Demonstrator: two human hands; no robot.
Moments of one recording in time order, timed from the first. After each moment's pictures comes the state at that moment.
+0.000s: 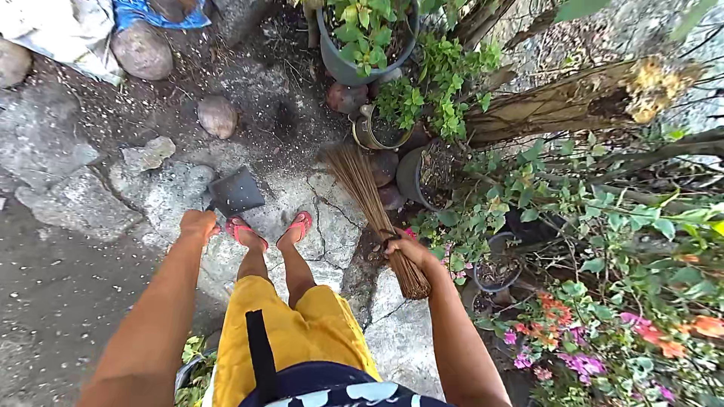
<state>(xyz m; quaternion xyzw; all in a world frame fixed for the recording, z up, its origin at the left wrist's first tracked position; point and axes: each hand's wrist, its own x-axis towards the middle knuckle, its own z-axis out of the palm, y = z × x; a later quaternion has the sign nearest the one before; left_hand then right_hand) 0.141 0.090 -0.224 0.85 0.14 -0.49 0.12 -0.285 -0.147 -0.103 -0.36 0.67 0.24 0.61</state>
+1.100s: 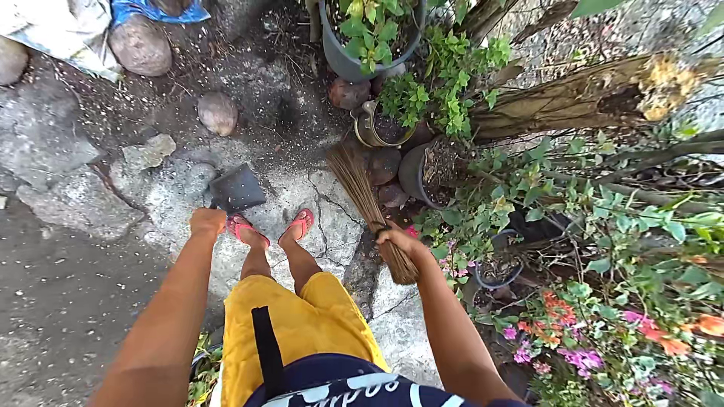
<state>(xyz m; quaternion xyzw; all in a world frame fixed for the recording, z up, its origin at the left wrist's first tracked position) 0.138 0.083 -0.241 0.86 0.10 -0.49 0.06 -0.285 -0.150 -0.148 -0.33 0.64 0.24 0.65</state>
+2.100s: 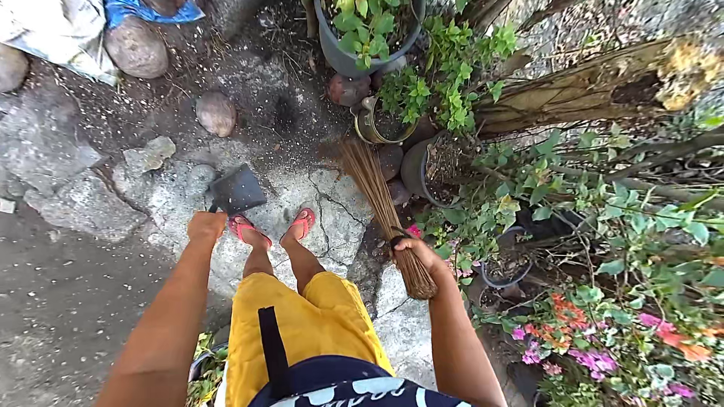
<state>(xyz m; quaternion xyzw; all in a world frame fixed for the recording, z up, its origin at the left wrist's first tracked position) 0.133 0.081 -0.244 0.87 0.04 -0.49 -0.01 -0.314 -0.150 -0.117 -0.26 0.65 0.13 0.70</state>
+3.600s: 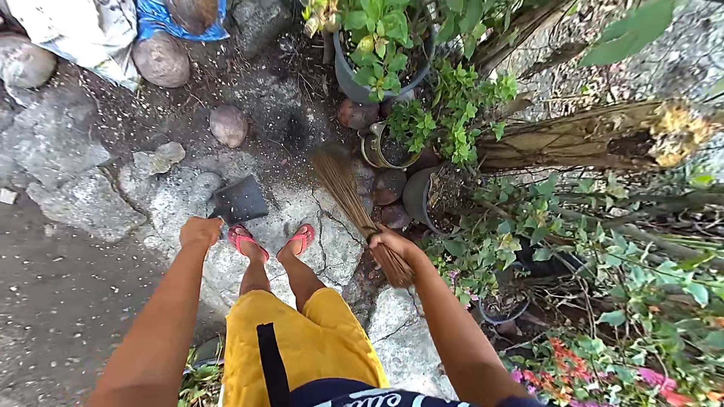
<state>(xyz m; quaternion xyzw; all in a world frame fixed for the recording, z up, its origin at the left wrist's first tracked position) 0.157 0.080 -0.243 0.88 0.07 -0.47 0.01 -0.239 -0.204 -0.176 -0.37 0.57 0.30 0.67</state>
